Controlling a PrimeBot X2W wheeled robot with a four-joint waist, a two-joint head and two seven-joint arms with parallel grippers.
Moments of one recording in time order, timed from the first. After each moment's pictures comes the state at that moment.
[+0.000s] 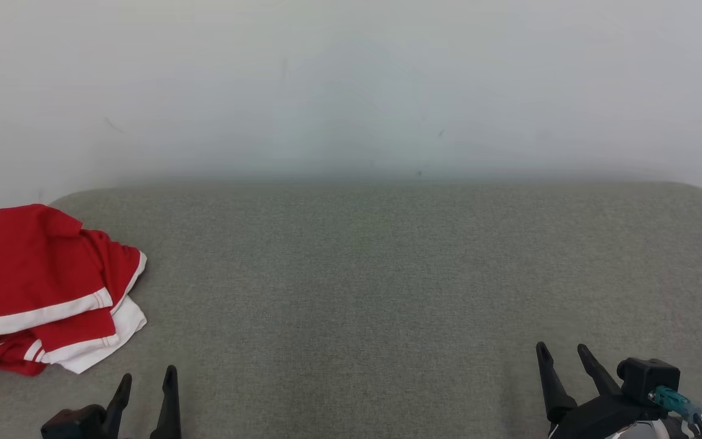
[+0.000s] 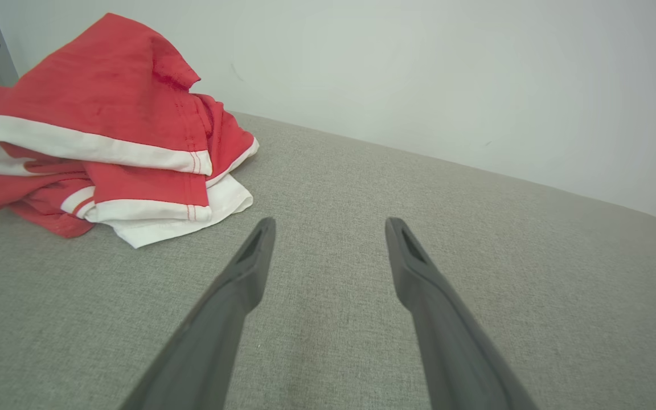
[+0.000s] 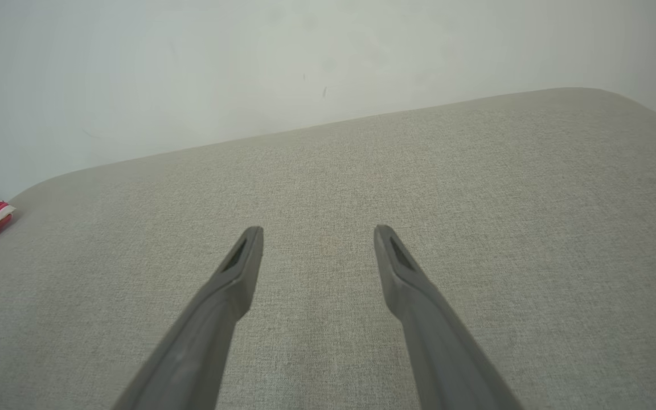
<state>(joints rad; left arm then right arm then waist) 0.00 0.19 -0.24 0.25 -0.40 0.10 -0.14 -0.03 -0.19 0.22 0.29 0.55 -0.12 -0.10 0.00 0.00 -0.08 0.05</state>
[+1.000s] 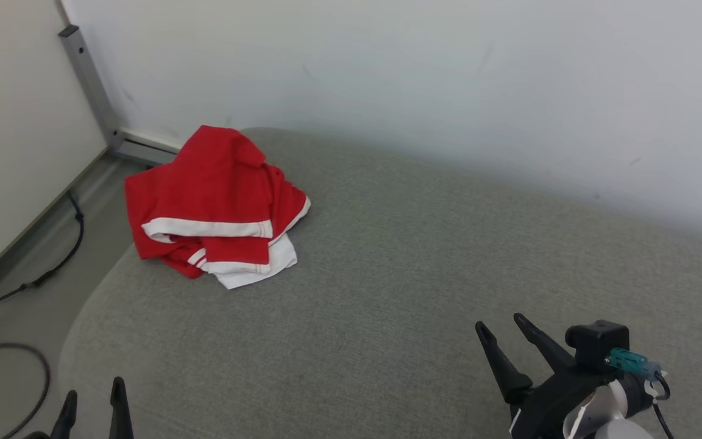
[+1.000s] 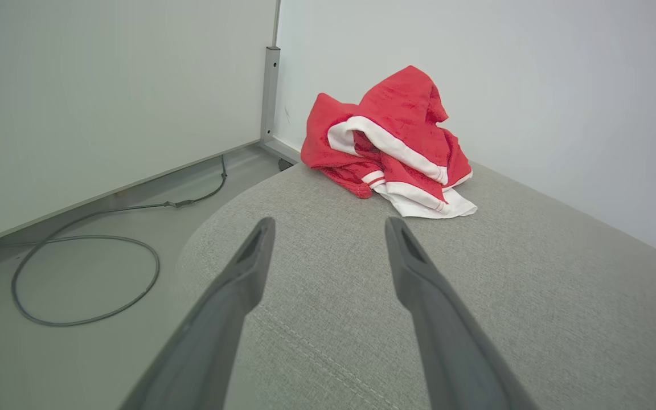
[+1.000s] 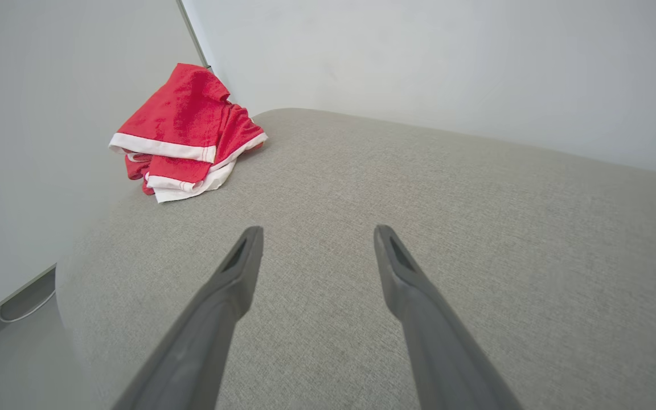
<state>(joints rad) 0.10 0.20 -0.13 0.15 -0.40 0.12 -0.16 -0.10 -0.22 0.33 0.22 0.55 0.01 0.00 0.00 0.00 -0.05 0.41</state>
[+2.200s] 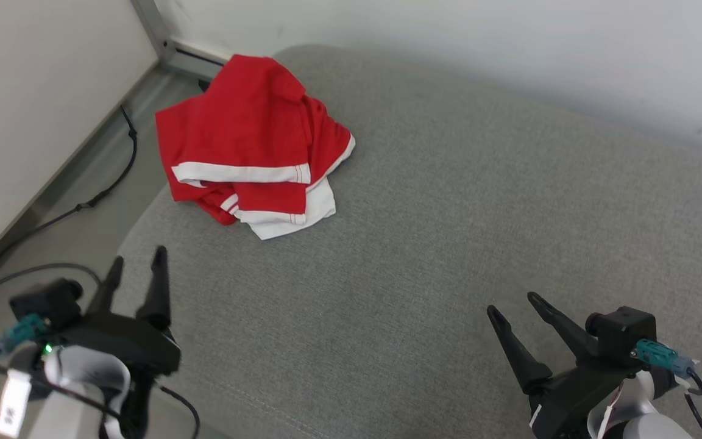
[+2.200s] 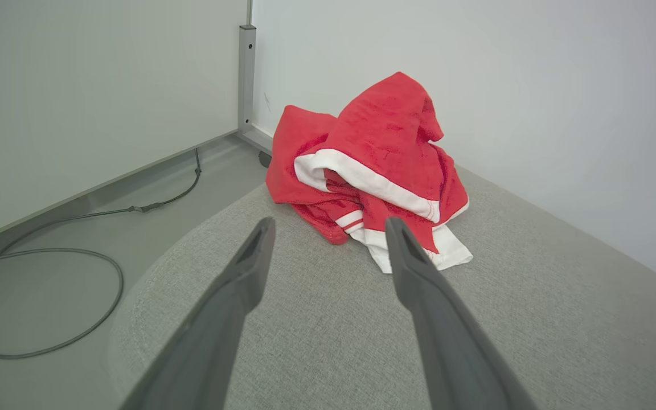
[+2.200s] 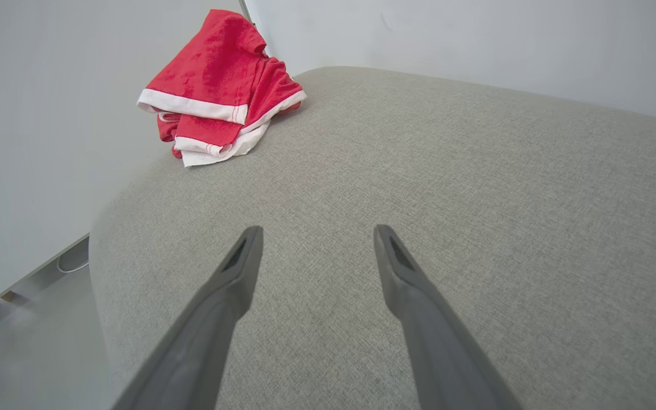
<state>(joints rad) -0.31 0.14 -0.16 0.32 -0.46 0.03 -0.01 -0.09 -0.31 0.33 0.02 0.52 0.01 0.05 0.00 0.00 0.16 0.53</state>
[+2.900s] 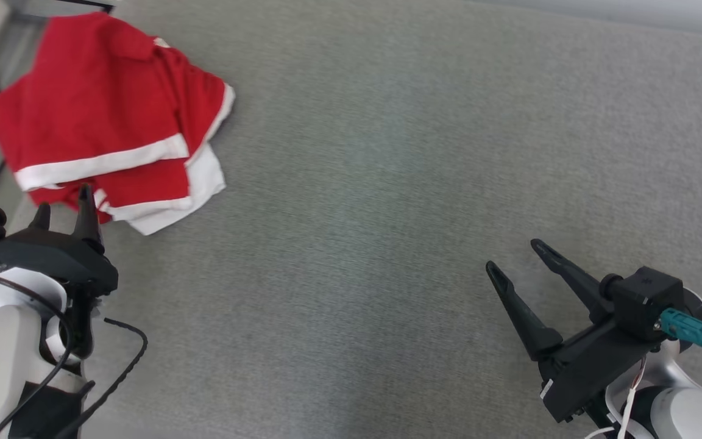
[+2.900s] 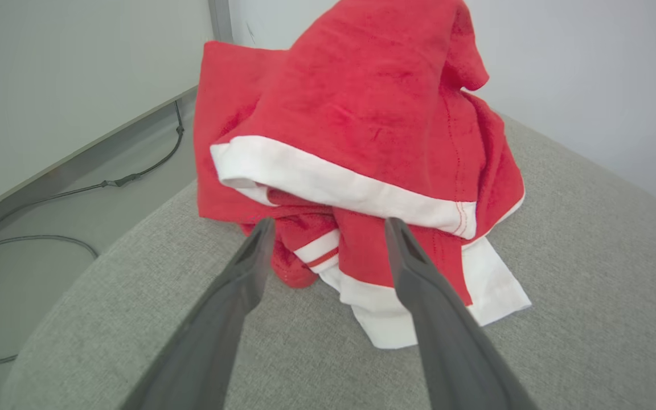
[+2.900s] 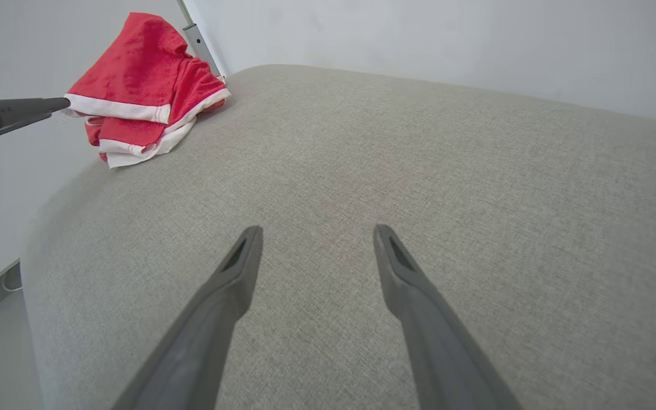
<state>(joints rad) -0.59 0.19 -0.06 0.57 -0.47 0.08 0.08 -0.13 -0.39 0.32 -0.25 0.46 -0.03 0.18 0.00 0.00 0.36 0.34</state>
